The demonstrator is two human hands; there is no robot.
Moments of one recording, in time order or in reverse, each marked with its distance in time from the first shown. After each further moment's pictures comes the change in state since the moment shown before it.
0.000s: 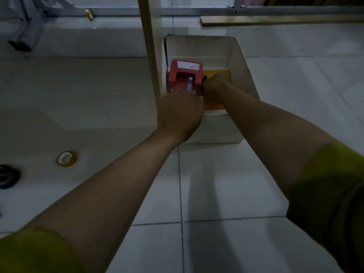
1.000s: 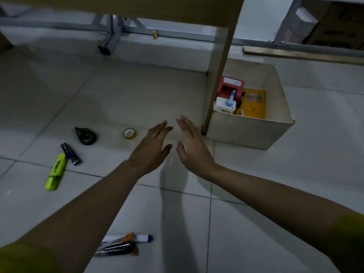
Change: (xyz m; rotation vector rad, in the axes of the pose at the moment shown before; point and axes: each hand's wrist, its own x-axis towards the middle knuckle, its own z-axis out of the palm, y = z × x) left_hand -0.182 -0.101 -0.080 -0.234 -0.196 -0.230; right_hand -0.204 0.050 0.141 -0.178 -0.070 -0.966
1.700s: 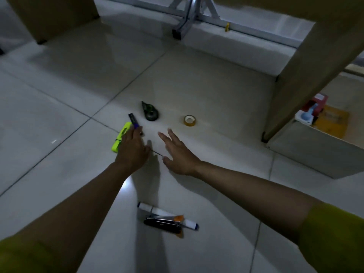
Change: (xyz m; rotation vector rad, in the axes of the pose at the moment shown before) left_hand -0.128 -0.139 -0.033 -0.033 0.226 -0.737; right_hand 0.026 -0.104 0.142 0.052 -0.690 -0.079
